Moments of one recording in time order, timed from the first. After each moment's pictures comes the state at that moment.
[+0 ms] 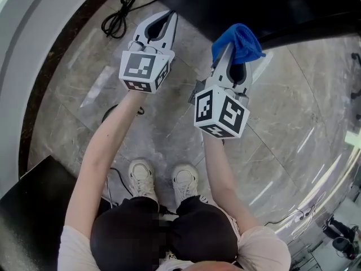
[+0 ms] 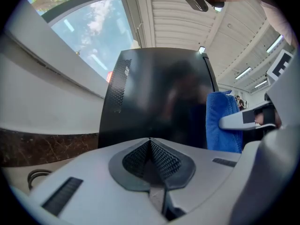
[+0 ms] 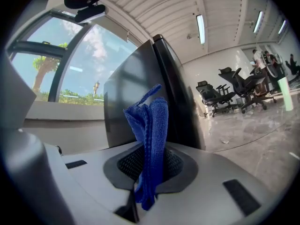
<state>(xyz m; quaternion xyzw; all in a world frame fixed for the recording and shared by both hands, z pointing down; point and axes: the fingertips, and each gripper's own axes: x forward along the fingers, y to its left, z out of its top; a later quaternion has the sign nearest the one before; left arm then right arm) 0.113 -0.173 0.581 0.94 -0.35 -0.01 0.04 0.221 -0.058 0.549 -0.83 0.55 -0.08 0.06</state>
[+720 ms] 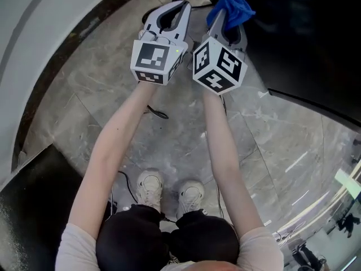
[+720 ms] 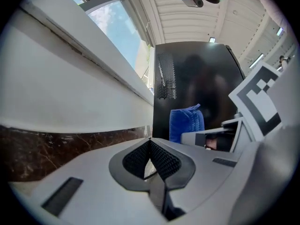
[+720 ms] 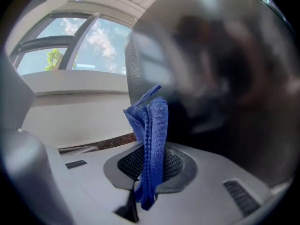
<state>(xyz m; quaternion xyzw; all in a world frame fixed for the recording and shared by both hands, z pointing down) 0.012 -0.277 0.632 0.90 -0.44 0.01 0.03 0.113 -0.264 0.637 -0.76 0.64 -0.11 0.04</state>
